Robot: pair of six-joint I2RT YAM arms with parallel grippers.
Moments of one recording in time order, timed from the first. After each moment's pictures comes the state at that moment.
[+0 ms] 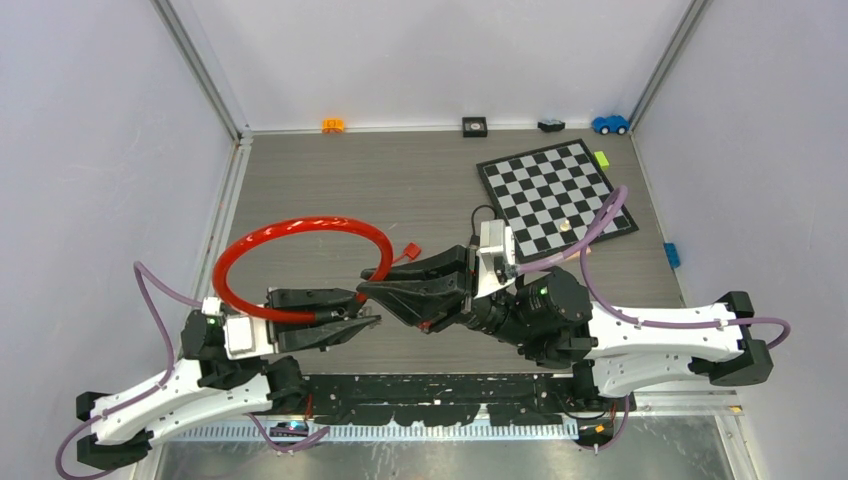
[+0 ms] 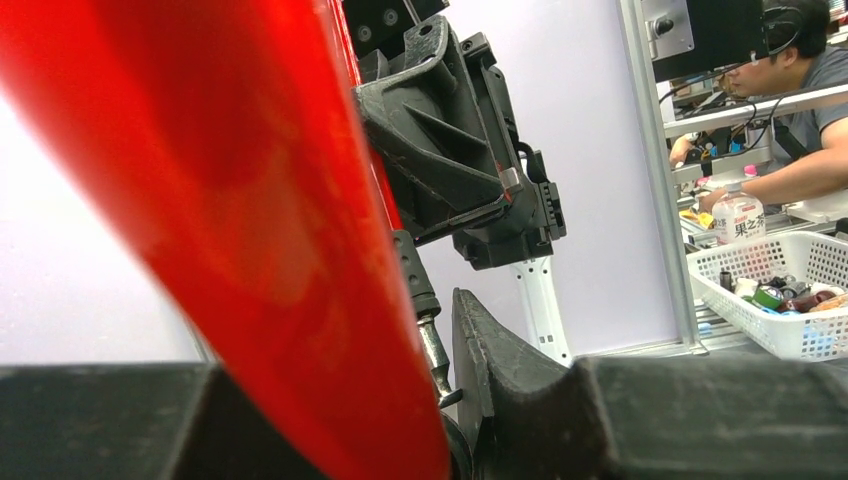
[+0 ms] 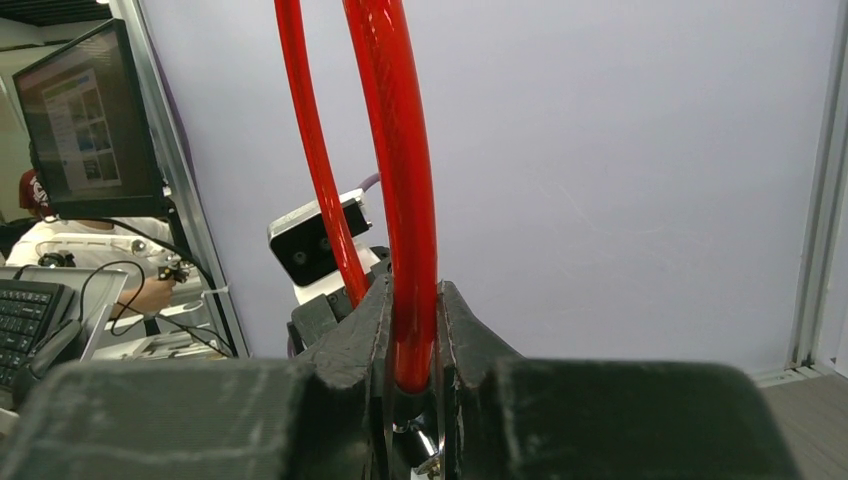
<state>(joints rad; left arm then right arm) -1.16 0.38 0.60 0.47 0.35 0.08 1.51 1.14 1.12 0.61 0.14 0.08</state>
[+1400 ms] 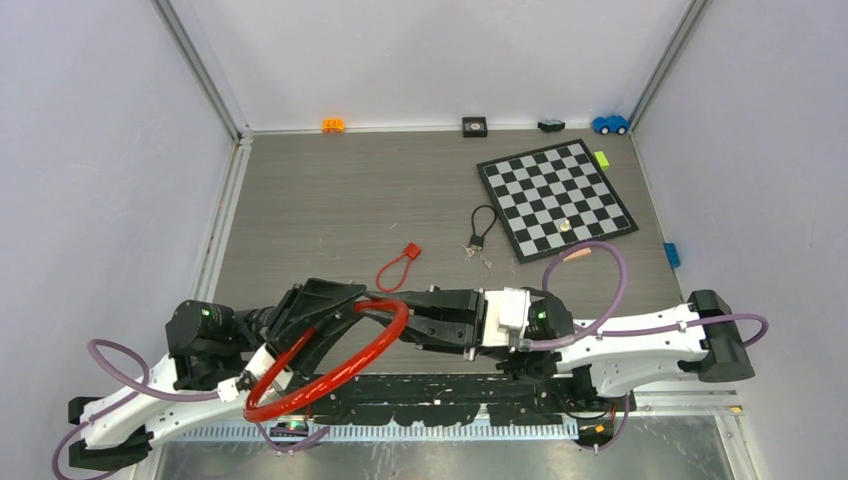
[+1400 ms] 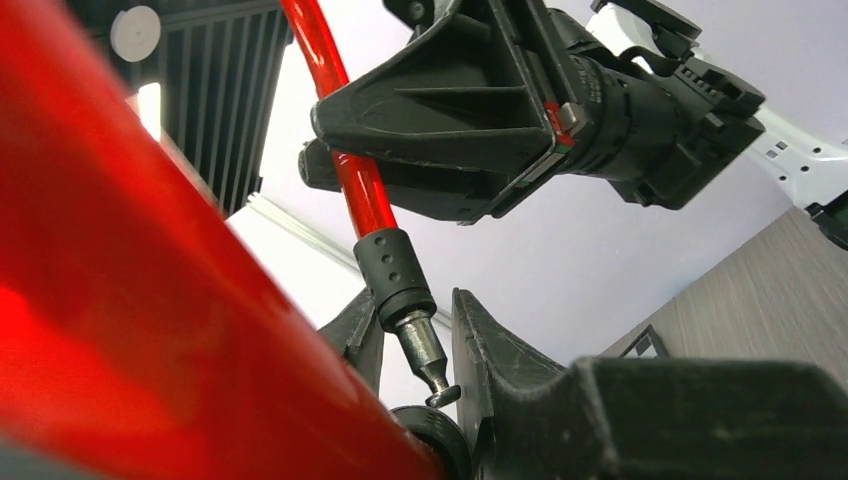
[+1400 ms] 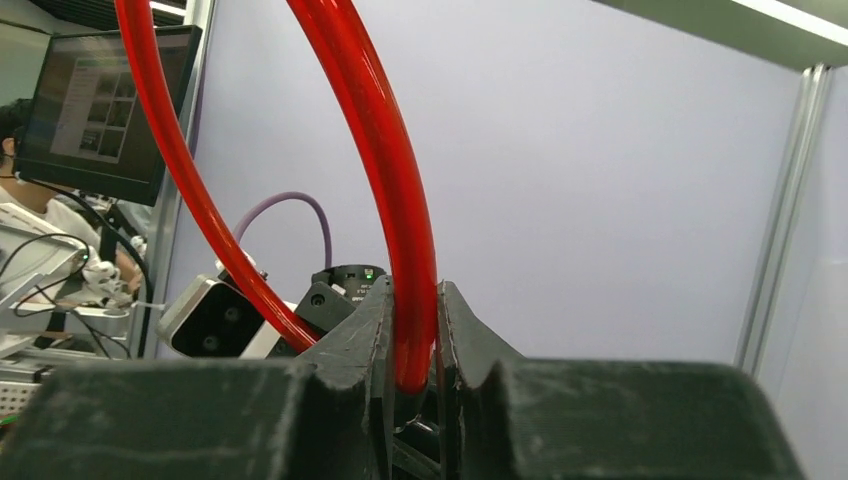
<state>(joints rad) -1.16 0.37 0.74 0.13 0.48 0.97 1.54 1.21 0.94 1.11 -0.01 -0.25</state>
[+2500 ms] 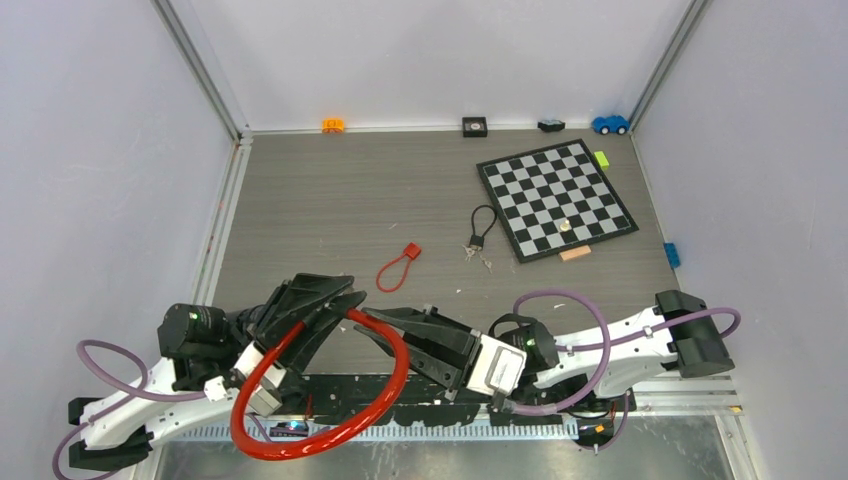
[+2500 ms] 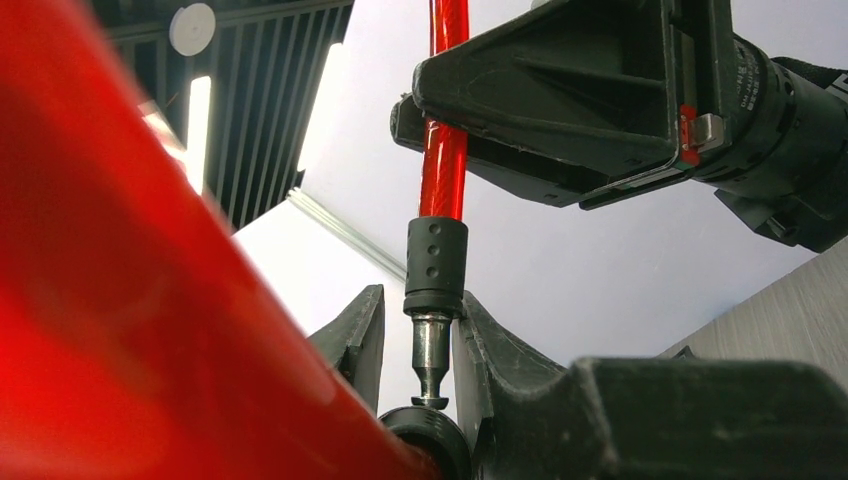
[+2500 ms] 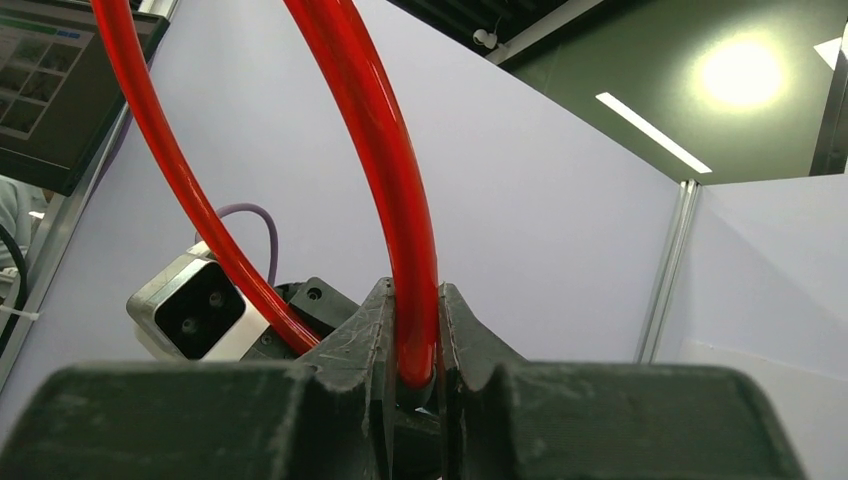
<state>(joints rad) -1.16 0.36 0.74 0.21 0.42 0.95 1.67 1.34 0.92 1.39 0.05 -0.63</state>
